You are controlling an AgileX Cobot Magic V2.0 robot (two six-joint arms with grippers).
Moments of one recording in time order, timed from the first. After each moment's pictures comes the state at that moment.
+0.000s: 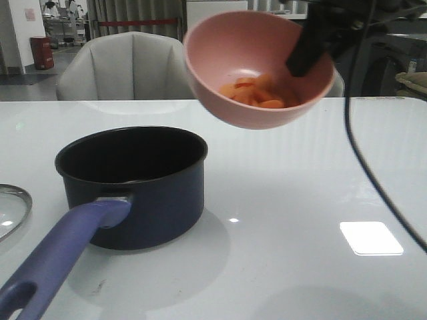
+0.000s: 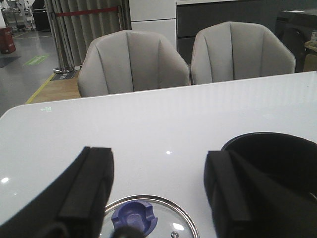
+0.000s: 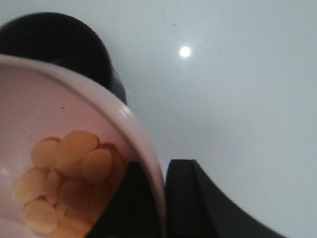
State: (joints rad) left arm -0.12 0.19 -0.24 -0.17 0.18 0.20; right arm 0.43 1.45 -1.14 0.22 0.59 -0.09
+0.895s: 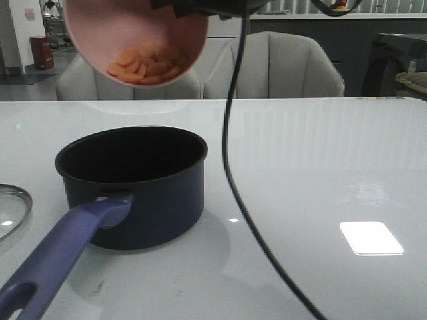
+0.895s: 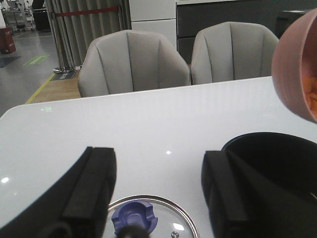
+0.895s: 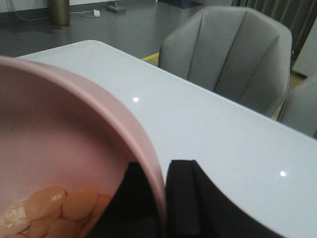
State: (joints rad) left arm -0.12 0.19 -0.24 -0.17 0.18 0.20; right arm 0.66 1.60 -1.02 0.24 -0.36 -0.35
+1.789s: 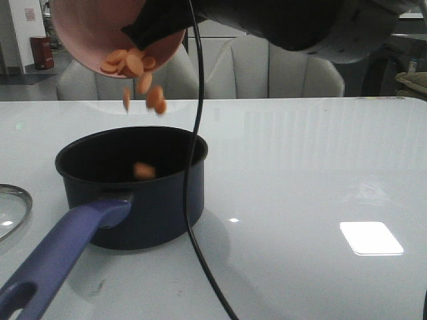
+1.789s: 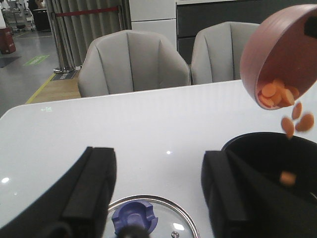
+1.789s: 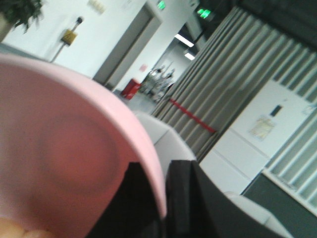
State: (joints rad) left arm -0.12 0.19 -0.24 -0.17 0.18 0.20; right arm 0.76 1.78 -0.99 0.31 -1.02 -0.85
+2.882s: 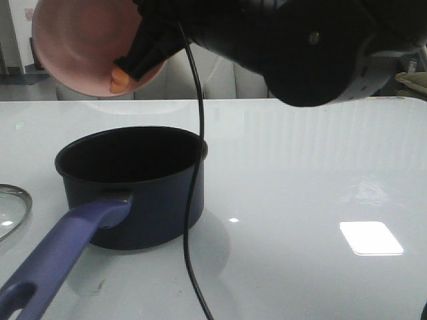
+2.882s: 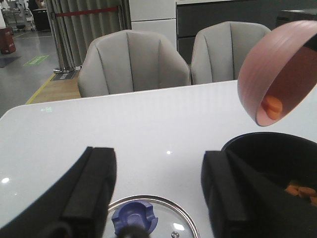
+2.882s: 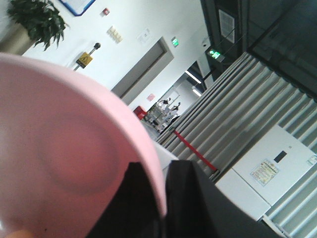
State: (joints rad) left arm -0.12 0.19 -0.24 -0.17 0.18 0.21; right arm 0.76 1.81 -0.94 0.14 -1.11 -0.86
